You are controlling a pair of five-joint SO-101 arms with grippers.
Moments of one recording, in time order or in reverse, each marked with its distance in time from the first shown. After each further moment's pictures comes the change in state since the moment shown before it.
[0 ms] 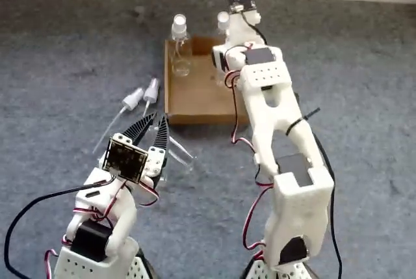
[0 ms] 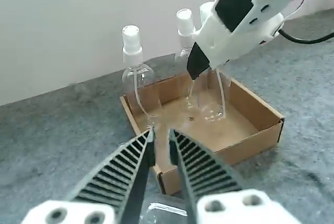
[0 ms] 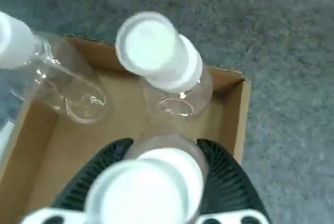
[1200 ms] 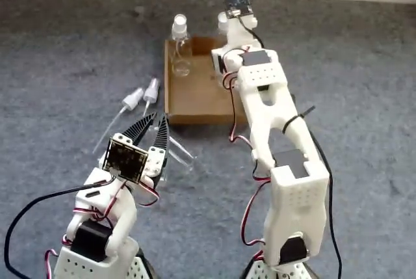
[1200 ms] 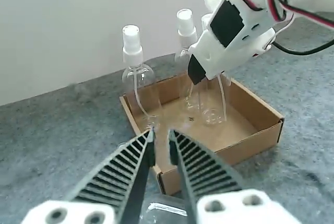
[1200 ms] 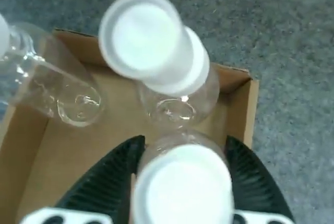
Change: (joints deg) left arm 0.0 0.0 0.0 0.0 0.0; right arm 0.0 3.9 -0.8 -2.8 0.1
